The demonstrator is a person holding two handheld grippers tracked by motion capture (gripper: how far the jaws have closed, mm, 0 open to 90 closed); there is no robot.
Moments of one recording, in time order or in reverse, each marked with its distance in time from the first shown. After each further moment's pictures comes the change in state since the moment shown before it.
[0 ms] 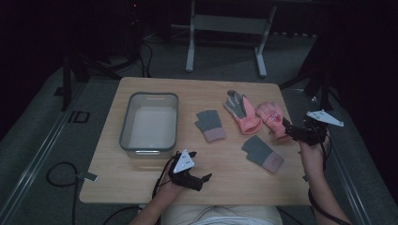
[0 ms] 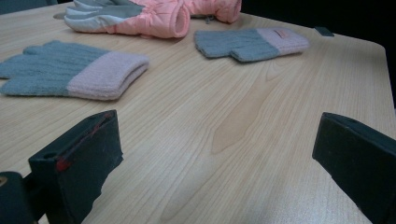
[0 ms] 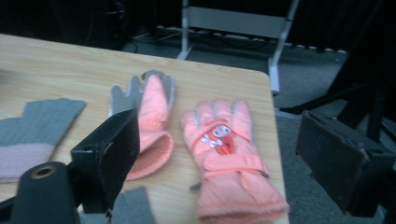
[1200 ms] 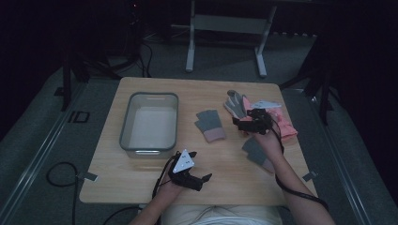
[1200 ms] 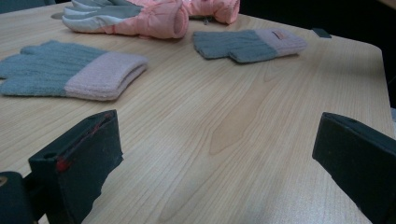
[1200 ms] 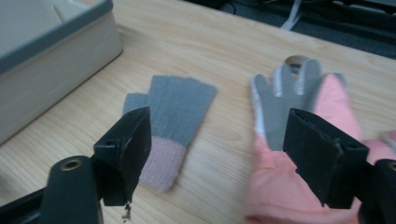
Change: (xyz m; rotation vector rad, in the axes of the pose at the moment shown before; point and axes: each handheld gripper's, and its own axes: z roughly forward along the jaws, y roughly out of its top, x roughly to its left) left arm 0.000 0.000 0.000 -0.003 -0.007 -0.001; right arm 0.115 0.009 0.094 0.155 0.367 -0.139
